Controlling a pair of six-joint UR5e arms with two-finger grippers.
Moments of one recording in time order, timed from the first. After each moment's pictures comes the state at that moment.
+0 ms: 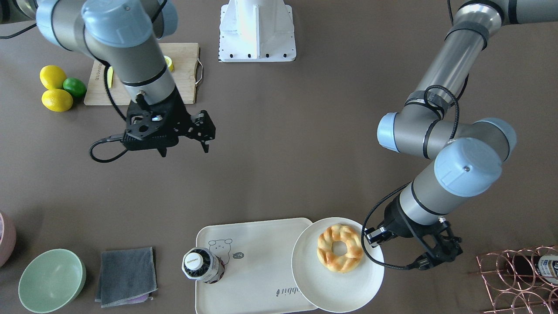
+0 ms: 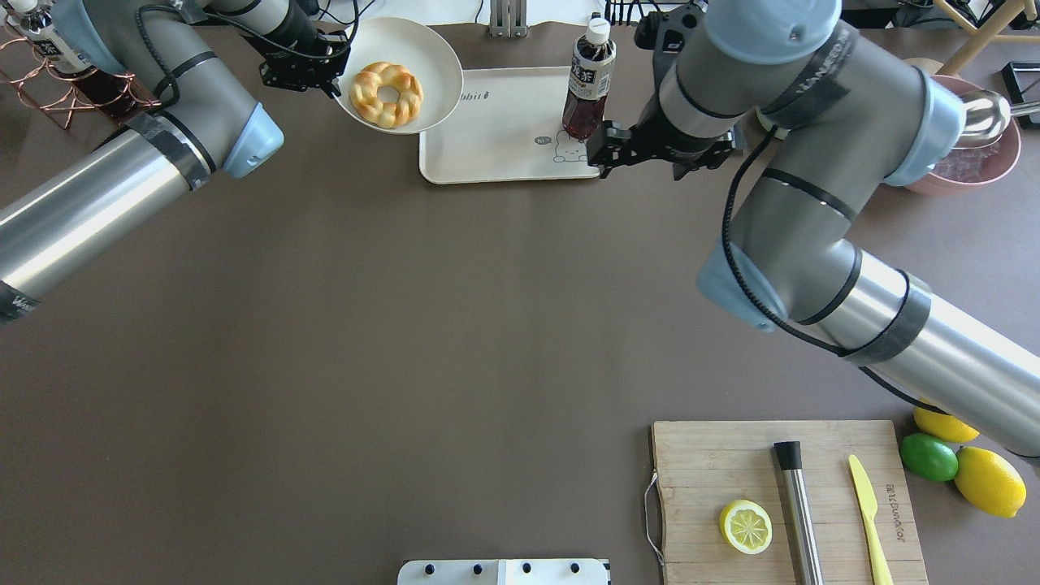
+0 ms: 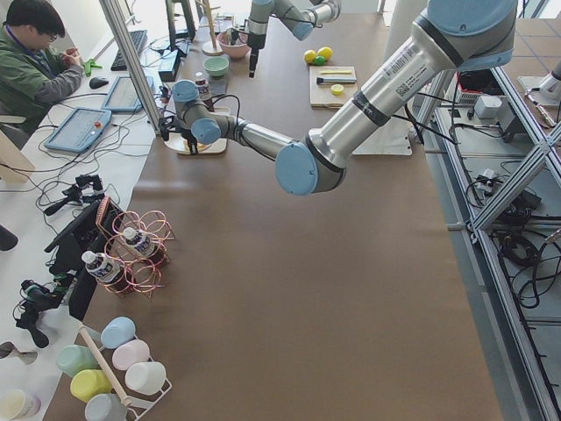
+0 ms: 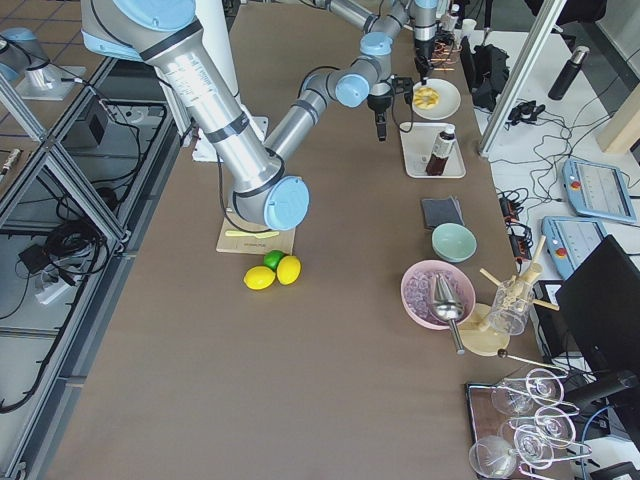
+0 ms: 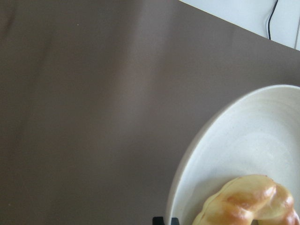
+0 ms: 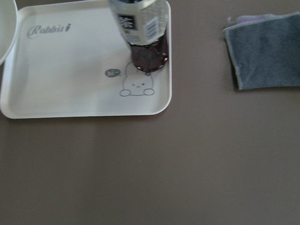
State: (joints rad) left arm -0.99 -2.43 -1.03 -2.07 -2.16 -1.25; right arm 0.80 -0.92 1.76 -1.60 1.99 1.02
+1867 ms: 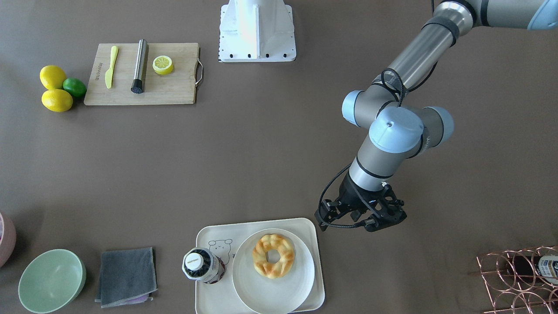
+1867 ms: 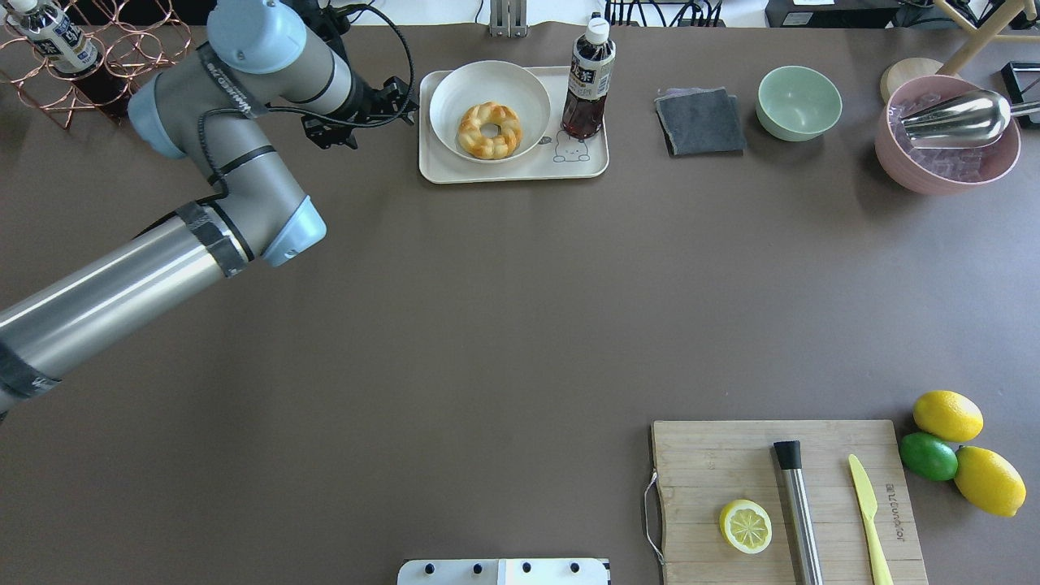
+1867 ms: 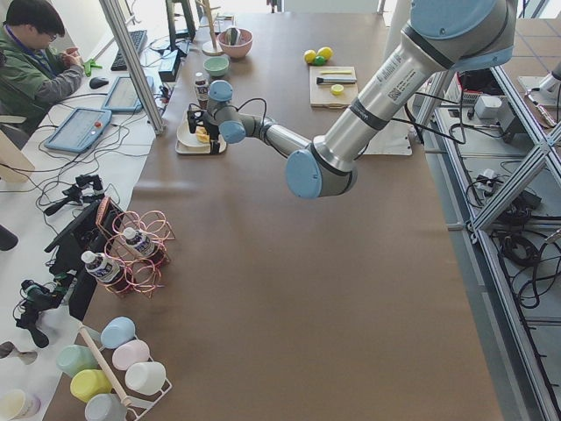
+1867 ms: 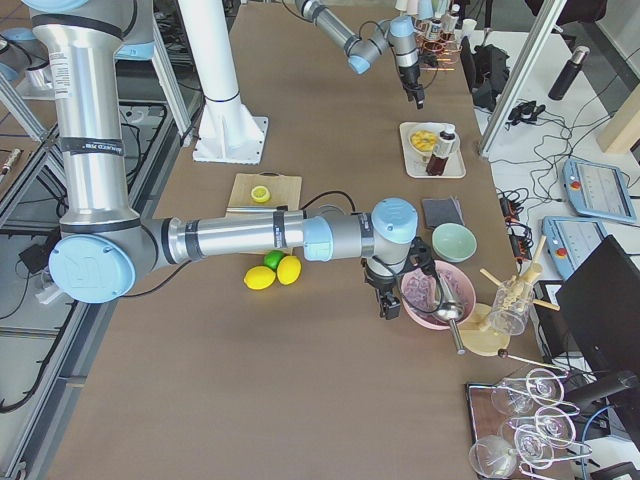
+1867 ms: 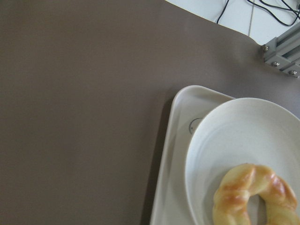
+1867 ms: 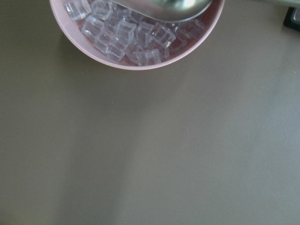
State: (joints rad) left arm -0.85 -2.35 -1.18 -2.16 -1.96 -1.38; right arm 1.50 -1.56 1.66 -1.57 2.33 -0.24
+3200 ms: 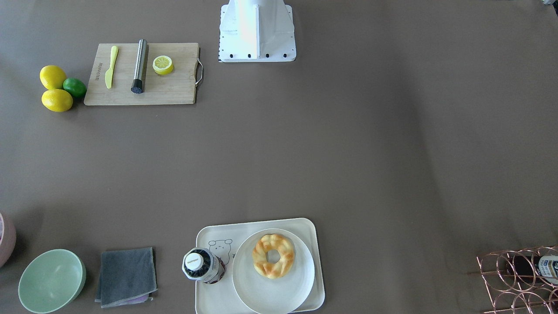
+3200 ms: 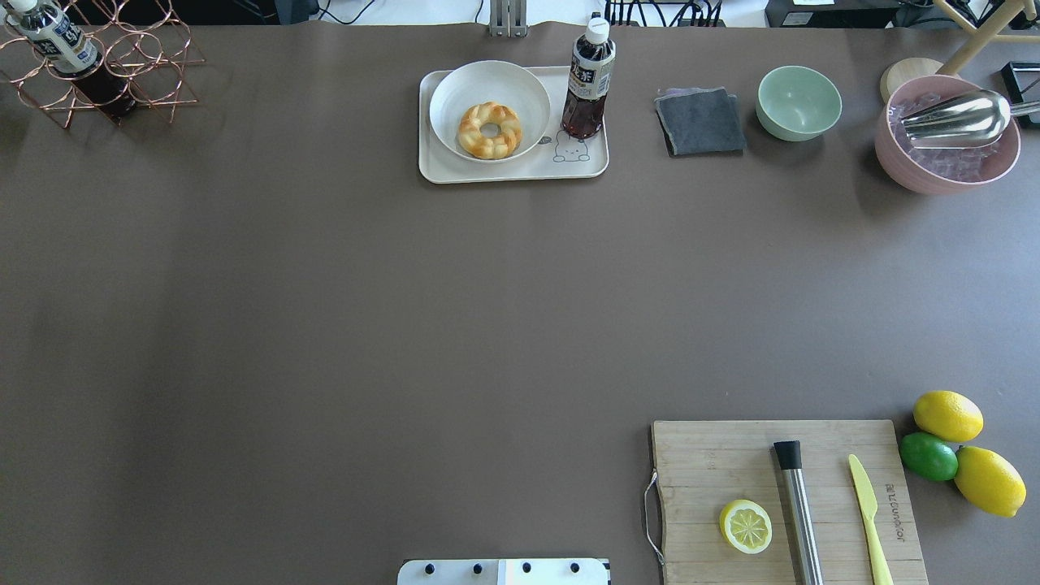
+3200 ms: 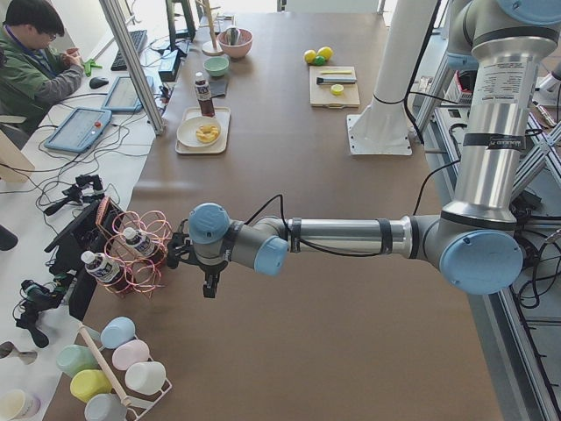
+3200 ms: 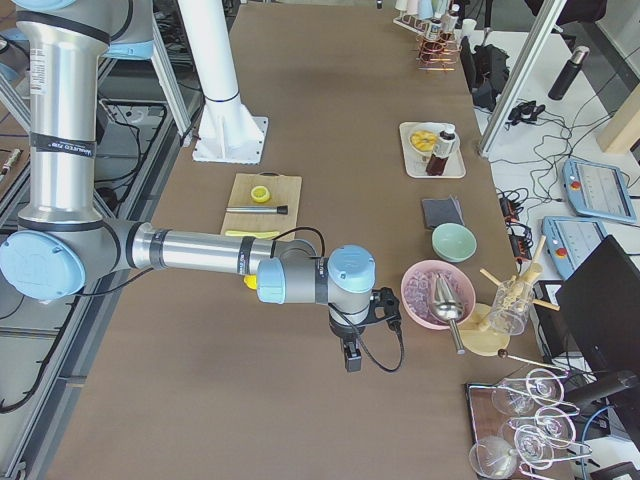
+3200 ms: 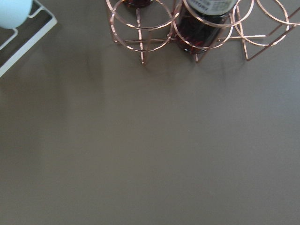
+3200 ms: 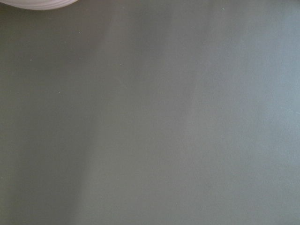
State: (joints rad) left arm -1.51 -1.65 -1.45 -1.93 -2.42 -0.25; right arm 1.56 -1.67 1.62 -1.46 2.23 -0.18
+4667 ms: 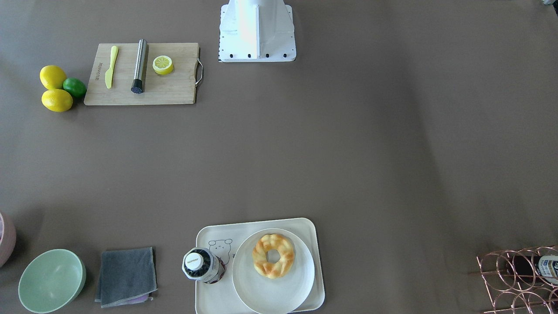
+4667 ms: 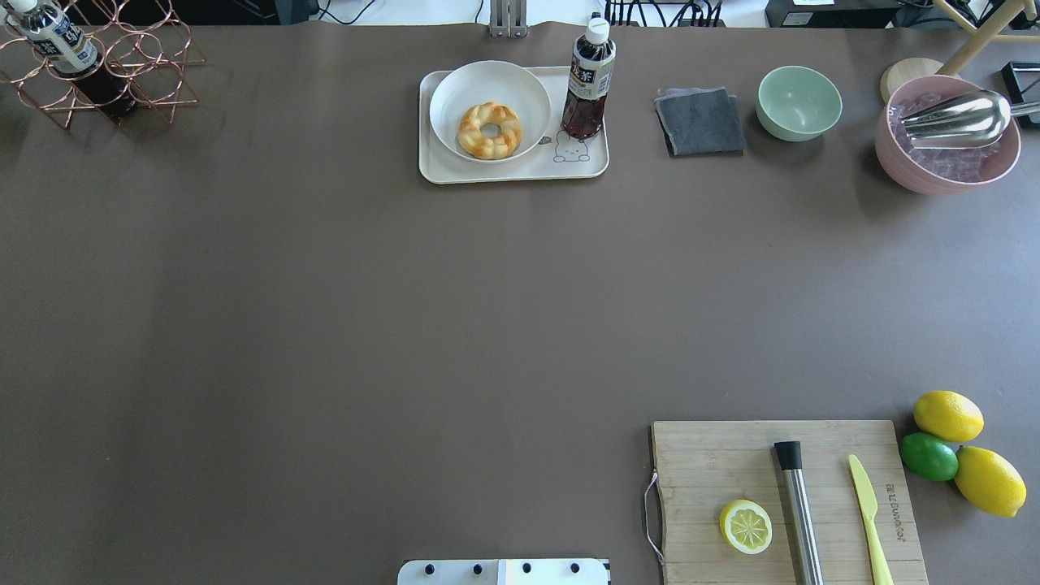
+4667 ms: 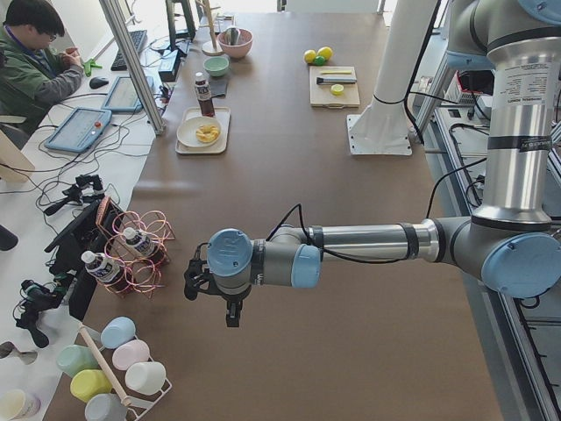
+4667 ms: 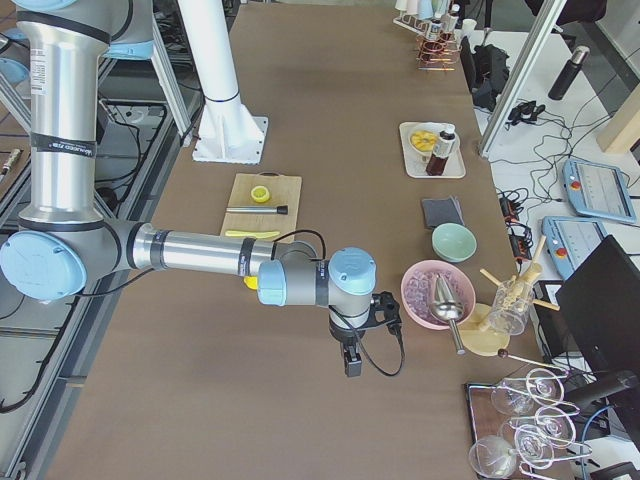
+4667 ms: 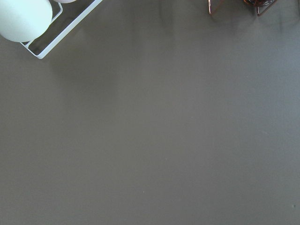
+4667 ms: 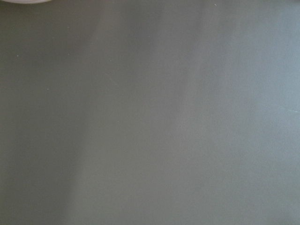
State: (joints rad) left arm -1.64 -1.56 -1.53 -1.70 -2.45 -0.03; right arm 1.56 -1.67 1.61 -1.46 2.20 -0.18
